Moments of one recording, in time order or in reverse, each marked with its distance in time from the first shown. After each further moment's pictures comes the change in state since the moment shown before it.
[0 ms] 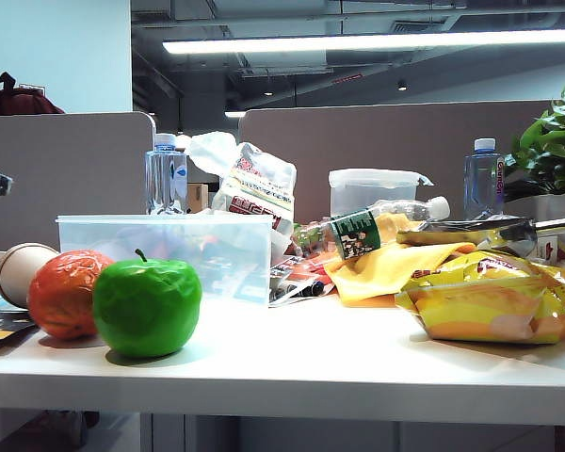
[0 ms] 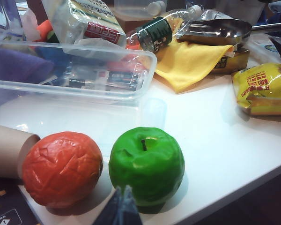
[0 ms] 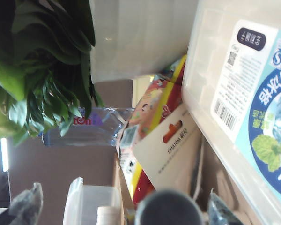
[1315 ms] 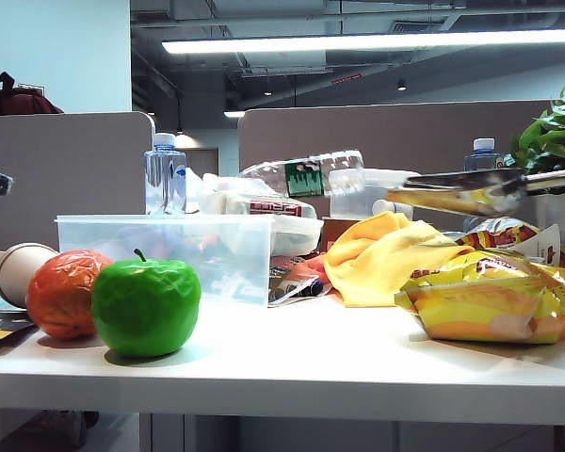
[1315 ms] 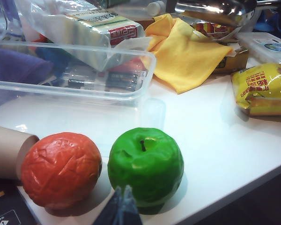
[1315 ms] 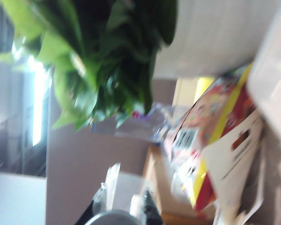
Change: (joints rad) left arm 0.000 0.000 0.000 0.000 0.000 0.000; right arm -0.016 -0.002 0.007 0.166 -0.077 -0.115
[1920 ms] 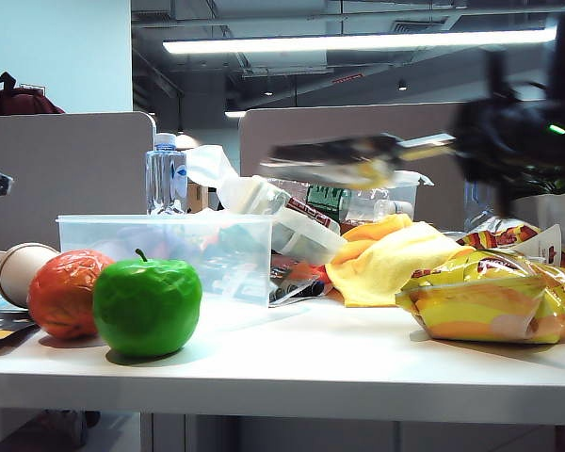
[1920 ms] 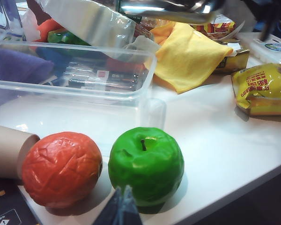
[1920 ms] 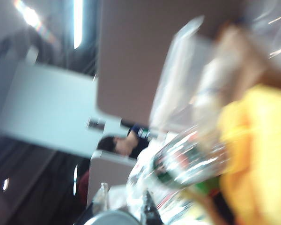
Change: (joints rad) left arm 0.000 0.000 0.000 0.000 0.000 0.000; right arm 0.269 0.000 0.082 0.046 -0.160 -0.106
